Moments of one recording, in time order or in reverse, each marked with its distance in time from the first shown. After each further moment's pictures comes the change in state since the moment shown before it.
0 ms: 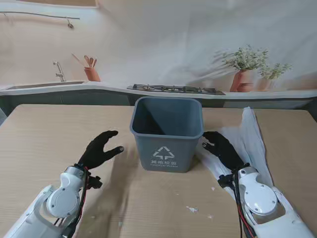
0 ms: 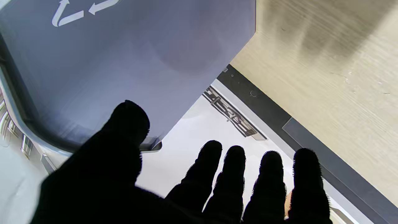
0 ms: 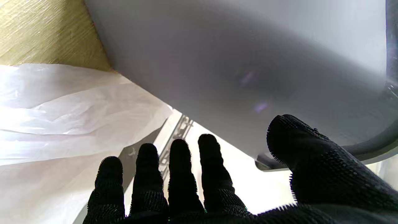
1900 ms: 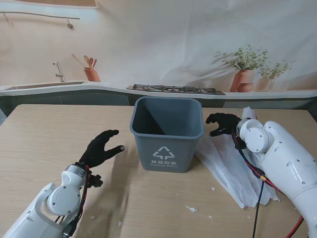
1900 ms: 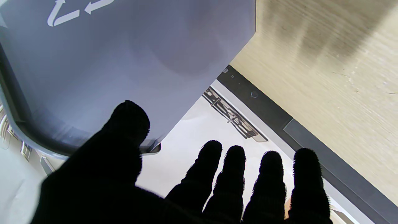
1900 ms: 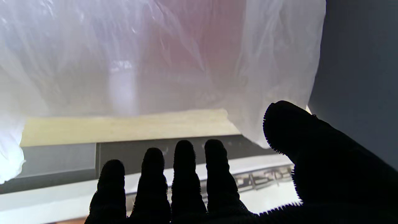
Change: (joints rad) left arm -0.024 0.002 0.013 0.020 -0.003 -0.003 -0.005; right arm 0.686 0.124 -0.344 0.540 -0.597 -0.022 0.330; left_hand 0.000 0.000 0.000 0.000 0.000 0.000 0.000 0.000 0.000 0.000 0.000 0.000 0.000 0.000 0.000 0.000 0.001 0.002 0.000 -0.002; right_hand 0.027 -0.170 0.142 0.000 -0.116 -0.074 0.058 0.010 -0.002 -0.063 -0.083 -0.038 -0.058 -0.073 -0.004 -0.001 -0.034 -0.026 -0.025 0.001
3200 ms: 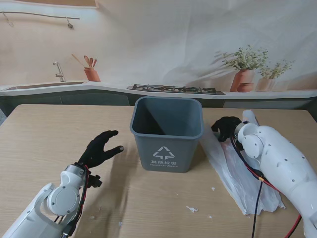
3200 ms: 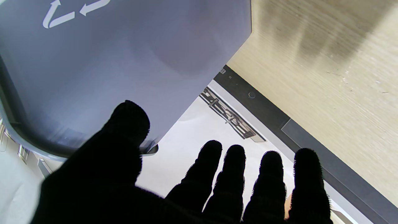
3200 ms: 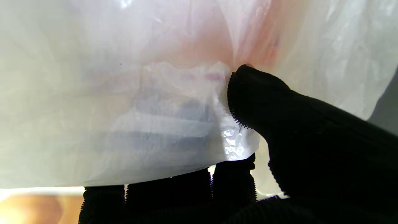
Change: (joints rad) left arm -0.001 0.002 -0.005 0.007 0.005 -0.002 -0.005; right arm 0.045 -0.015 -0.094 0.135 -0.197 -0.051 -0.232; left_hand 0.000 0.000 0.000 0.000 0.000 0.000 0.000 0.000 0.009 0.000 0.000 0.000 0.000 0.000 0.000 0.000 0.001 0.006 -0.001 -0.008; right_hand 0.218 -0.459 0.313 -0.220 0.750 -0.255 0.403 0.158 0.920 -0.044 0.547 0.364 0.777 0.060 0.695 0.252 0.357 0.104 0.385 -0.175
